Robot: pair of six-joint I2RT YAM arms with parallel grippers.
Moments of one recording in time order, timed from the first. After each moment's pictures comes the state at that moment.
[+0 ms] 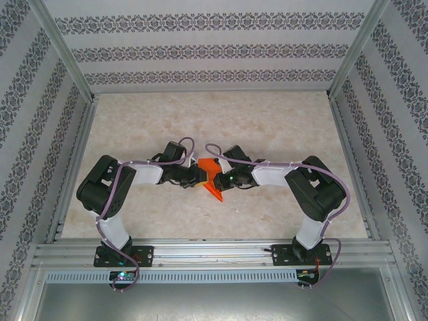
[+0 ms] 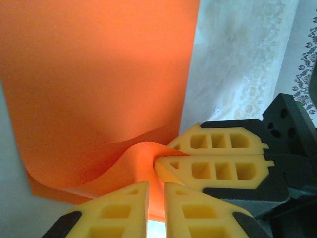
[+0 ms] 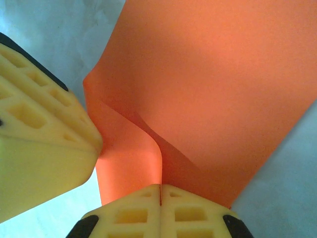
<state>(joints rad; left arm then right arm) -0.44 1.79 0.80 0.06 0.73 -0.79 0.65 1.78 0.87 -0.12 -0.39 0.36</state>
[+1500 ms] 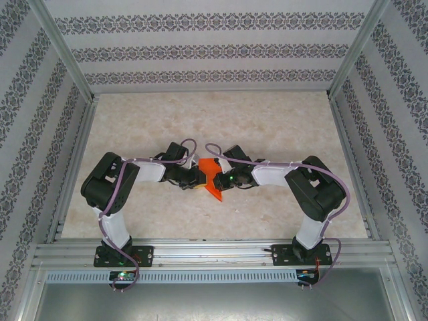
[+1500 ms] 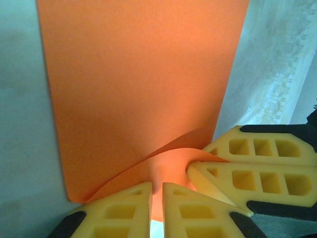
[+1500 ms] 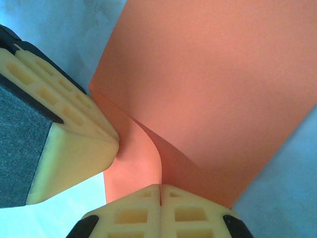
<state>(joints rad) -0.45 1.84 0.85 -0.05 0.70 -0.73 0.64 1.78 0.87 -0.12 -0.40 0.37</state>
